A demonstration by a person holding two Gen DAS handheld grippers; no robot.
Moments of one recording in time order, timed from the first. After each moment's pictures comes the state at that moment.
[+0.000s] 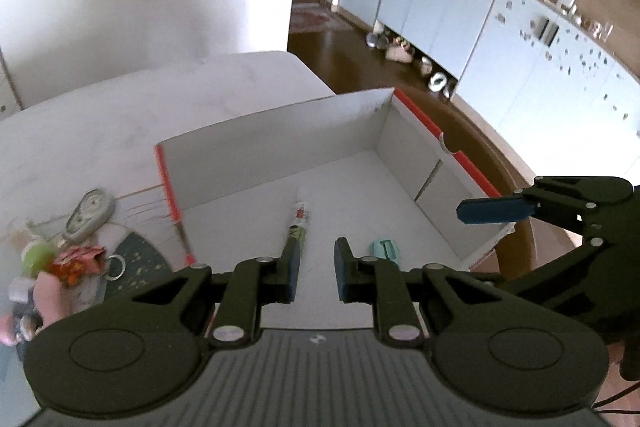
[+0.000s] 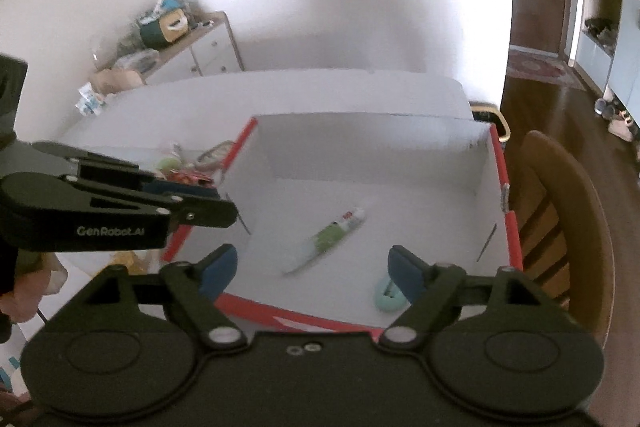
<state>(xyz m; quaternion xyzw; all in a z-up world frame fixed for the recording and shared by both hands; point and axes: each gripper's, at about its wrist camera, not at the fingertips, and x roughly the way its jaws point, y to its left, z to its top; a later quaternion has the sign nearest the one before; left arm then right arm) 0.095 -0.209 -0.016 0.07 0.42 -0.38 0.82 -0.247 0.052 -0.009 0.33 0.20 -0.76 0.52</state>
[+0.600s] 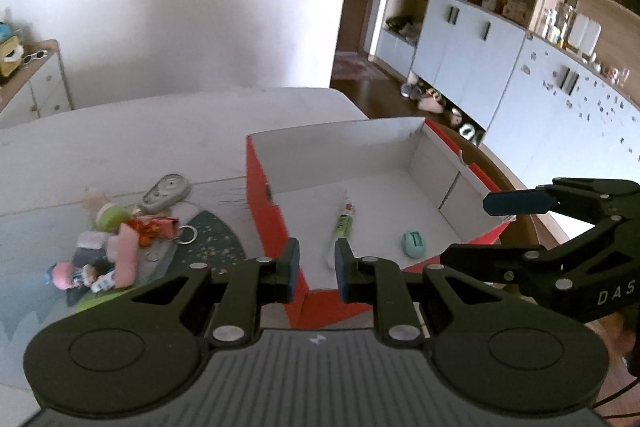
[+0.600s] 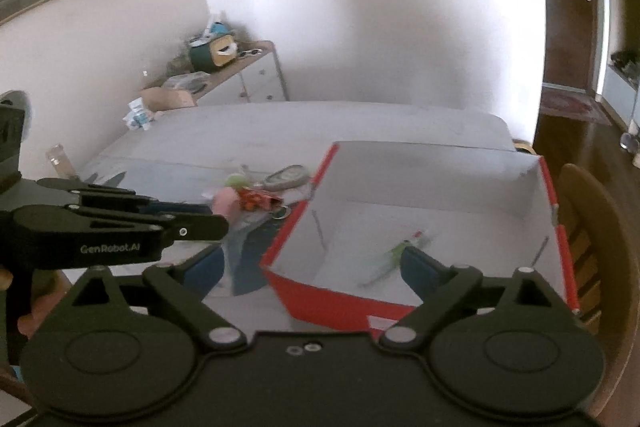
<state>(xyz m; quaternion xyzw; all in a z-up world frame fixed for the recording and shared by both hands) 0.042 -0.118 -0.003 0.02 0.36 -0.33 0.87 -0.180 0.057 0.003 0.28 0.18 -0.75 0.57</state>
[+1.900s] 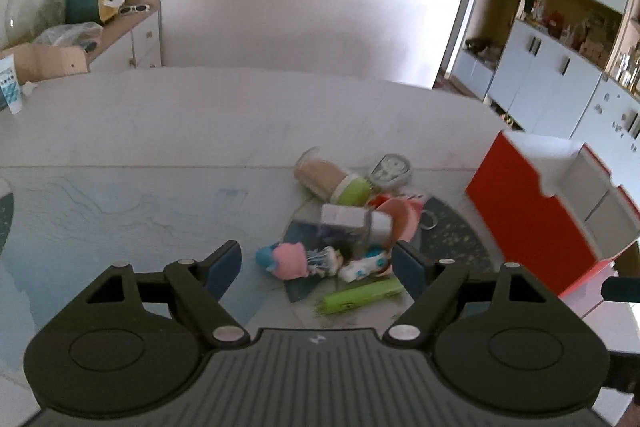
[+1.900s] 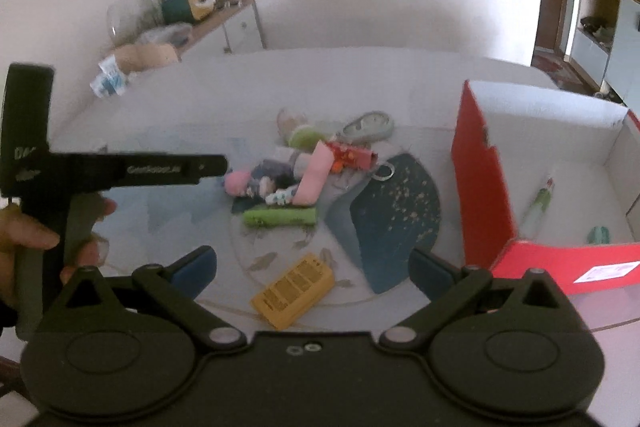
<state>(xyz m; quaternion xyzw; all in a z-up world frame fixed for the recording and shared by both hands) 0.176 0.085 -0.087 -0.01 0.37 -0.27 0.89 -0.032 -0.096 -0.083 0.34 0.20 -0.79 0.47</state>
